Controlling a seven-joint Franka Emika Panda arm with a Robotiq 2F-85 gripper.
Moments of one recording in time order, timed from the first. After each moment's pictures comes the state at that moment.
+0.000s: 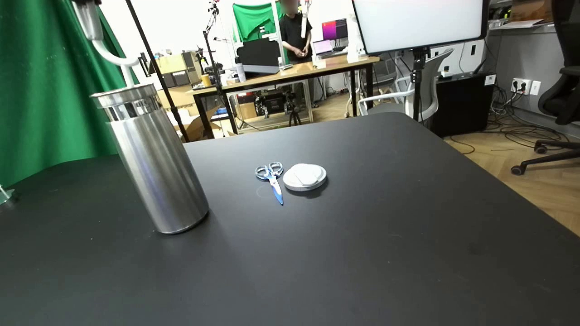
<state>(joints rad) -0.18 -0.27 -0.09 -2.23 0.05 1.91 1.03</state>
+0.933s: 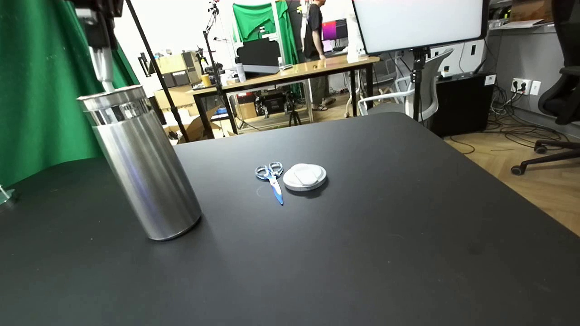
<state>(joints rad) -0.20 -0.13 -0.10 -2.22 0.08 1.89 1.00</state>
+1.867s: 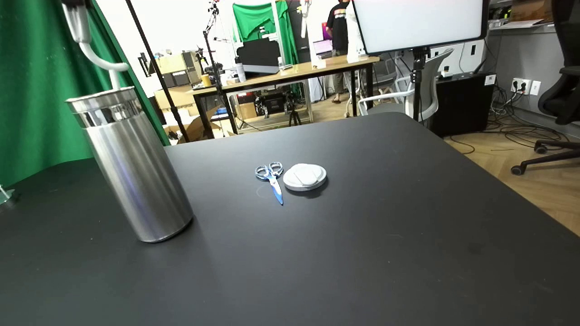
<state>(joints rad) -0.17 -0.23 -0.10 -2.18 0.10 1.84 0.98</state>
